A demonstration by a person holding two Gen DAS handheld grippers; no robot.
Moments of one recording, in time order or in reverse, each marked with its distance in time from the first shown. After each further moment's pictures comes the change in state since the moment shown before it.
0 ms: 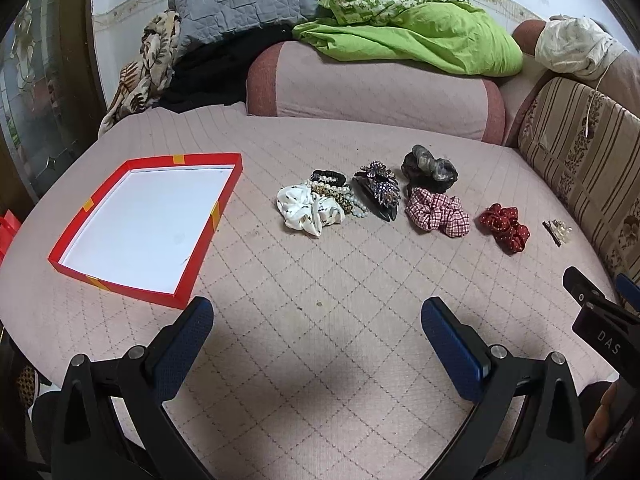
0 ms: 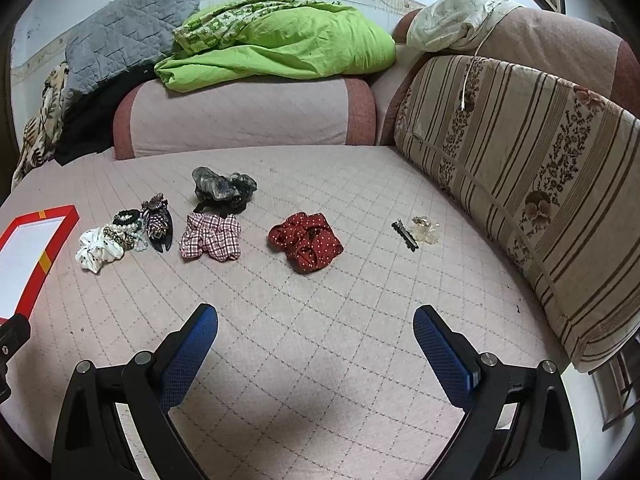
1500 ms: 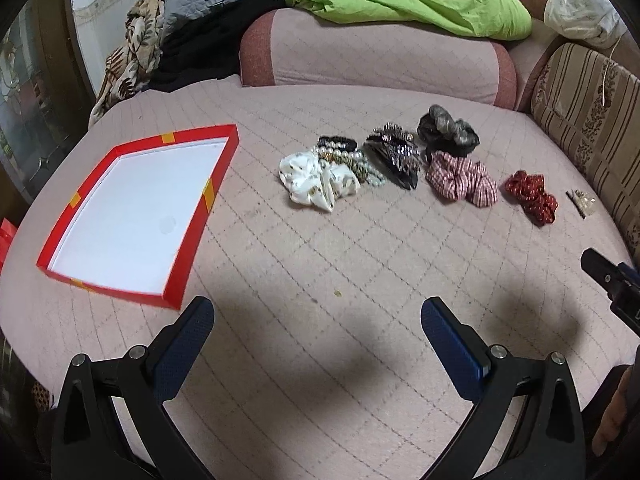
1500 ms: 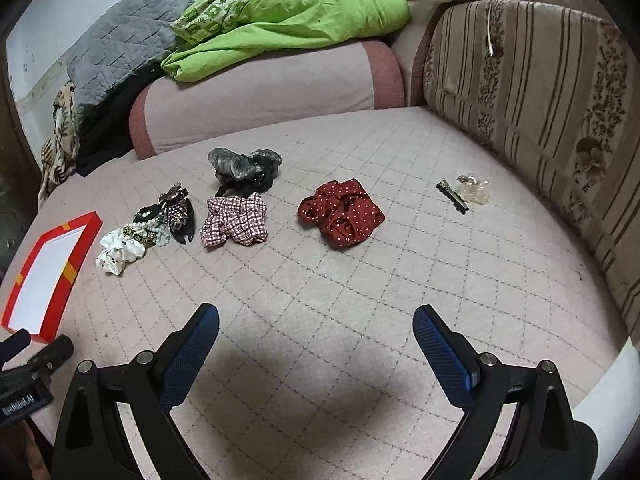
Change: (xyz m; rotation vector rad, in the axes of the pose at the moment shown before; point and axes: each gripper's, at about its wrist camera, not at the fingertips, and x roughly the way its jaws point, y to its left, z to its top) left arm 0.045 0.016 0.010 0.051 0.103 0.008; right arm 0.042 -0.011 -0.005 0.096 0.095 0.192
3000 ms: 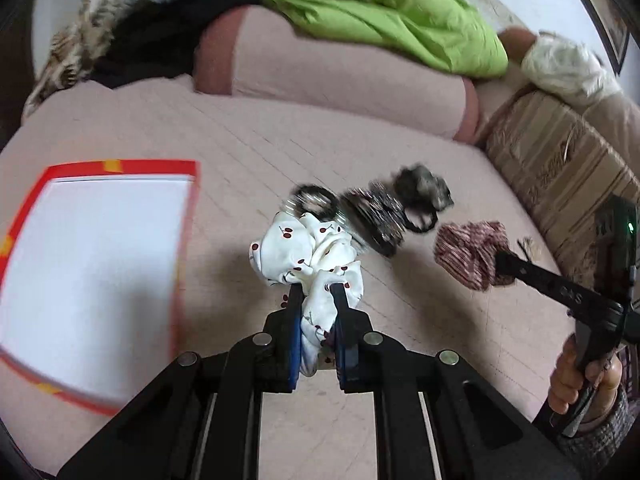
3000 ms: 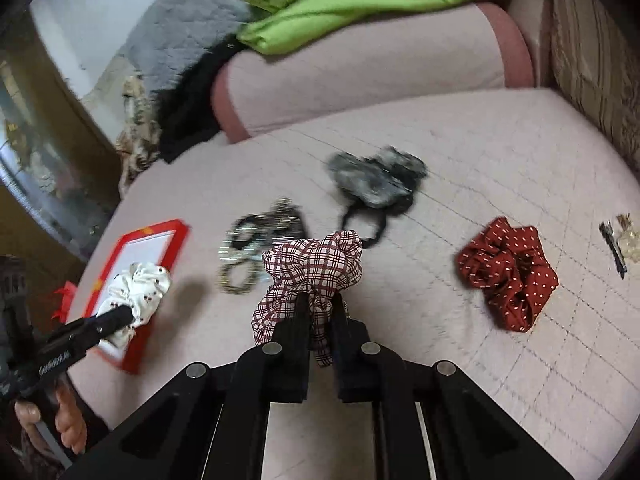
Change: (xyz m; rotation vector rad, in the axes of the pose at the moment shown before) left arm 0.027 0.069 0.077 -0.051 0.014 -0.297; right arm 0.062 0.059 0.076 -0.044 0.139 0.416
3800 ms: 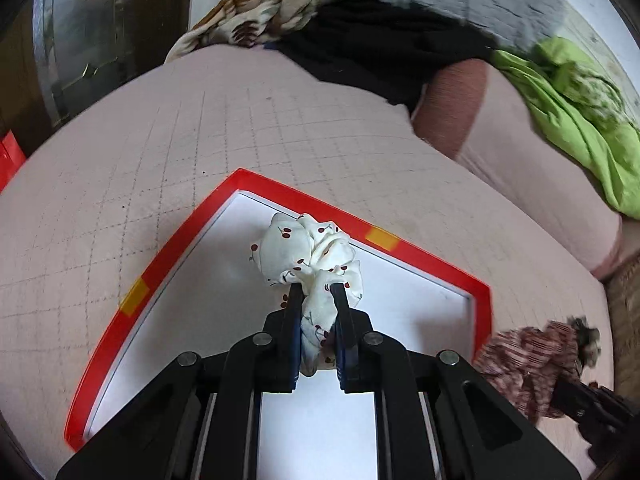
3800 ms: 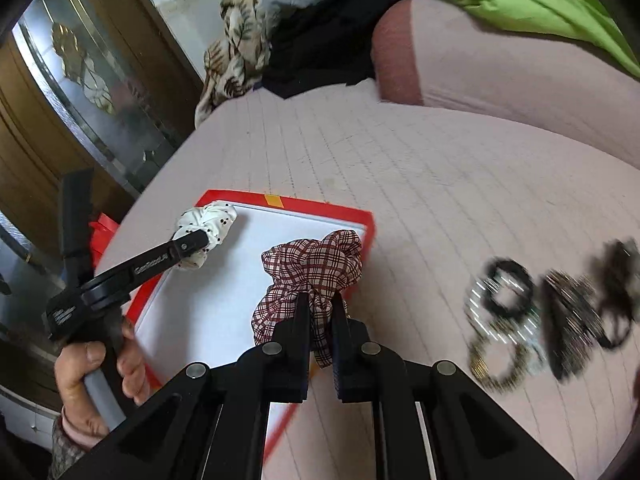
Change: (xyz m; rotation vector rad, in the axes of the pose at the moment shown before) left arm 0.032 0.240 0.066 -0.384 -0.064 0.330; right arm 0.167 0.235 0.045 -0.257 0.184 0.142
